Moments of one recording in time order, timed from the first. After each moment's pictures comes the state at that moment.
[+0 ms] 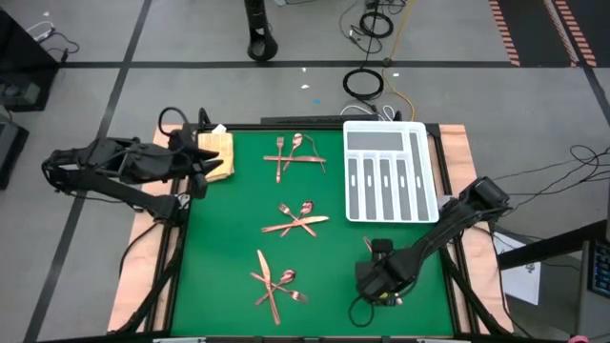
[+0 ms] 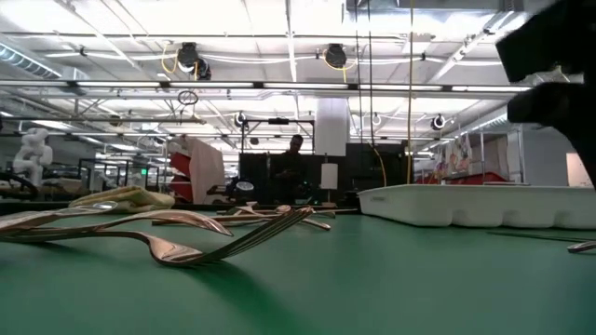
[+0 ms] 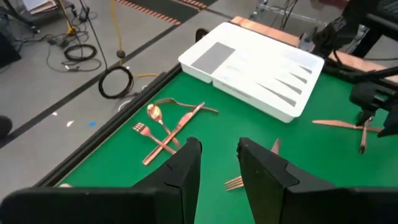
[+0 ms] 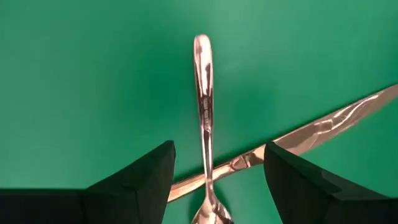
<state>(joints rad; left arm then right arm) -0.16 0.86 1.30 -1.08 -0.55 -0.47 0.64 1.80 1.17 -0.92 0.02 0.69</state>
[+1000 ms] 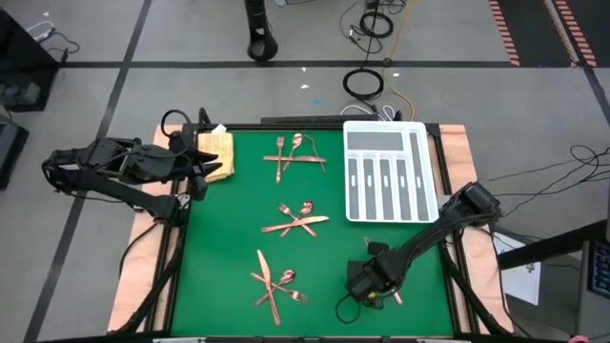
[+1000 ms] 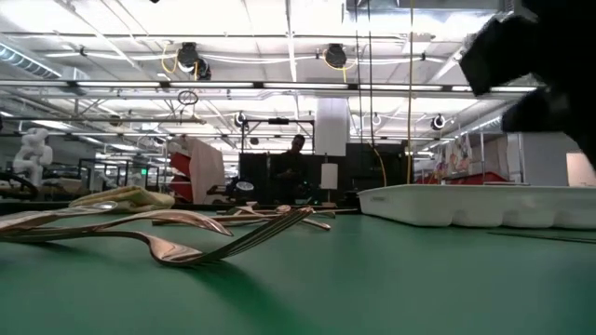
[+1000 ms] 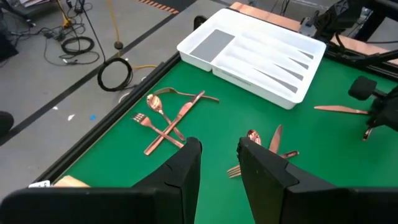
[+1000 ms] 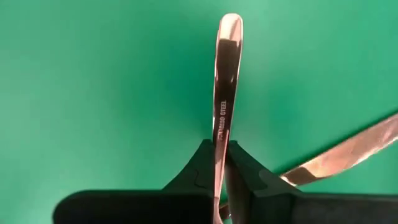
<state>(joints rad) -0.16 0.86 1.30 -1.12 -0.53 -0.46 0.60 1.85 1.23 -0.89 -0.04 0.84</state>
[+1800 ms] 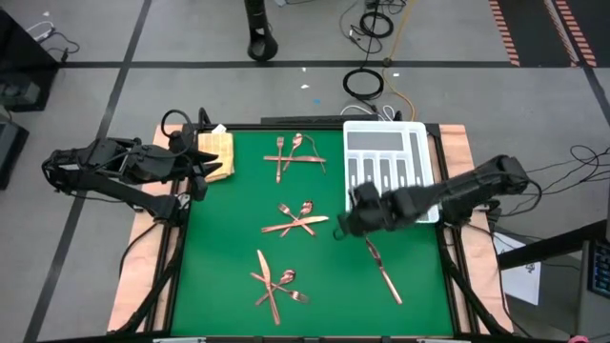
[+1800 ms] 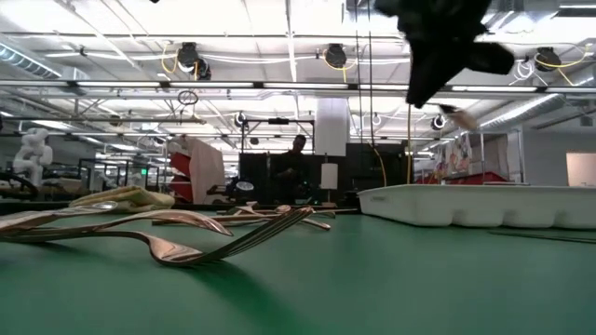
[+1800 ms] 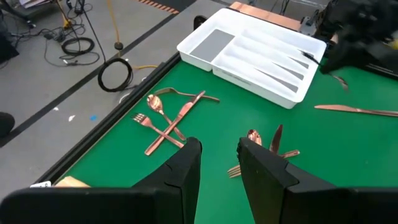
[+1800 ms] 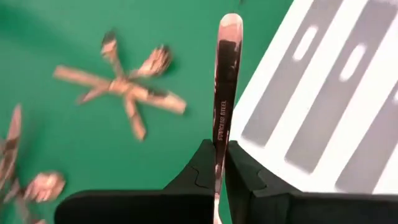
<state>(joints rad) -0.16 0.86 1.30 -1.12 -0.53 -0.46 0.24 1.50 1.24 -0.99 0.43 1.34</state>
